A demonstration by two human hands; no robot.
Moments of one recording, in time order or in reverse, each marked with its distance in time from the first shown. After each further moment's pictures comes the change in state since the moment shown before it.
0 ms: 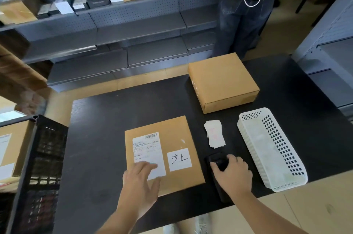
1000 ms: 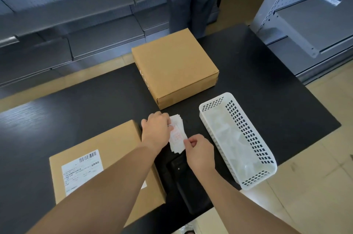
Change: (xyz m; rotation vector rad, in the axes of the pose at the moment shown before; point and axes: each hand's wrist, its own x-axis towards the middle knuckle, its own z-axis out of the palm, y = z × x) left_hand 0.215 0.152 0.136 0.238 -0.315 0.110; right_hand 0.089 0.005 0.012 0.570 -0.071 0.193
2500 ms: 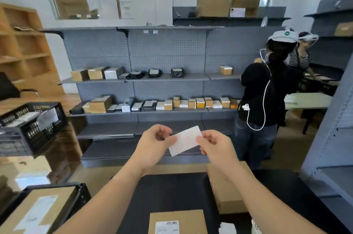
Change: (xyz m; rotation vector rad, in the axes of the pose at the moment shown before) left_hand -0.285 -0.066 -0.403 -0.958 0.687 0.029; right_hand -0.254 -0.342 -0.190 0.526 -0.250 -0.860
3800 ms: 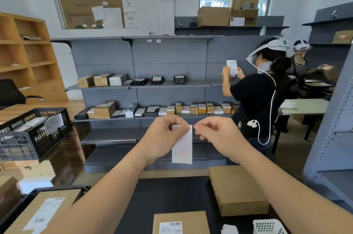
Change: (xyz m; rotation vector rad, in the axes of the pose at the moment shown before) left_hand -0.029 0.065 -0.015 0.042 -0.168 0.205; right_hand -0.021 -0.074 -0.017 -0.157 -0.169 -0.221
